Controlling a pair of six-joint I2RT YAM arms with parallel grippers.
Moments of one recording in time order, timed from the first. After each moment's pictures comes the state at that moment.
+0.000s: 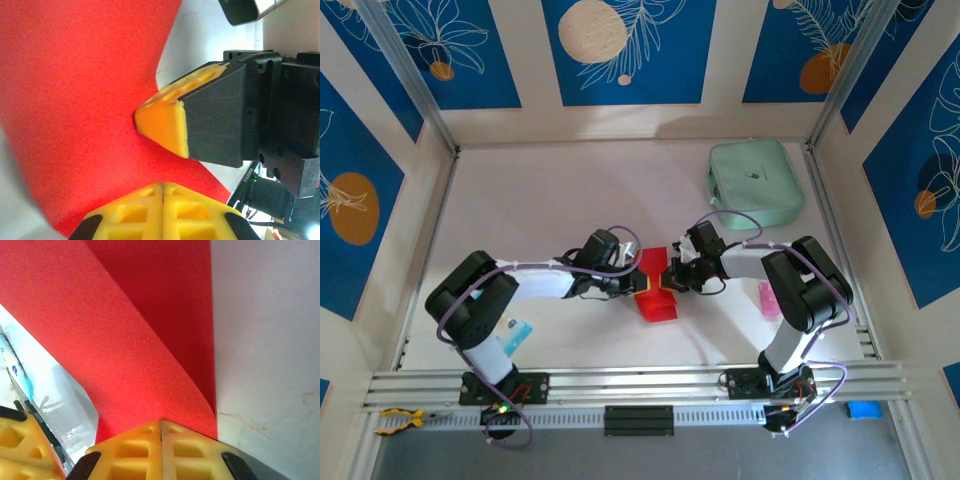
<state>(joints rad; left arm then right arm) -0.74 1.68 0.75 0.15 0.57 -0.89 0.46 1.70 0.72 -0.16 -0.64 0.63</state>
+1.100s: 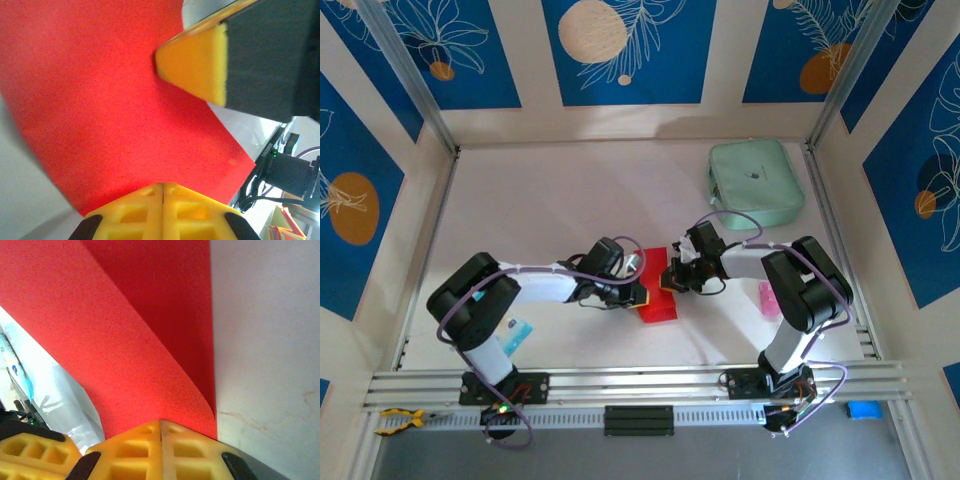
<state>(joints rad) -0.79 1.69 0.74 0.04 0.58 -0.85 0.46 1.70 0.72 -0.16 -0.64 0.63</state>
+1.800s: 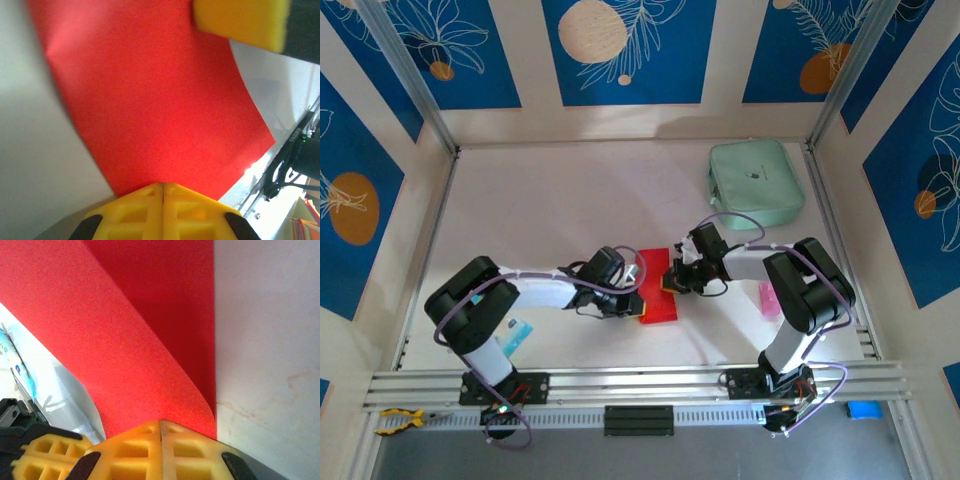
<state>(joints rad) -0.82 1.66 0.70 -0.01 0.54 -0.81 0.44 1.69 0.70 -0.14 -0.65 0.64</state>
